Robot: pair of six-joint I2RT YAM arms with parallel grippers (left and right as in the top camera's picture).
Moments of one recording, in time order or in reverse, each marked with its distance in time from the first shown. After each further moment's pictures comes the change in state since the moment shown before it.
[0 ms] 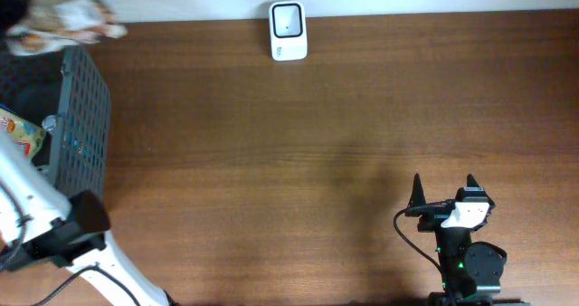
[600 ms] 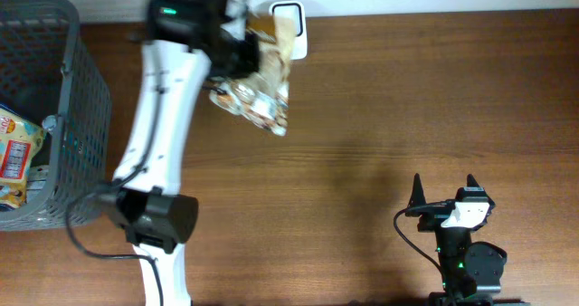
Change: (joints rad) left arm -0.737 -0.003 -0.491 -0.084 -0.499 -0.031; right arm 0.000 0.000 0.000 0.000 0.000 0.000
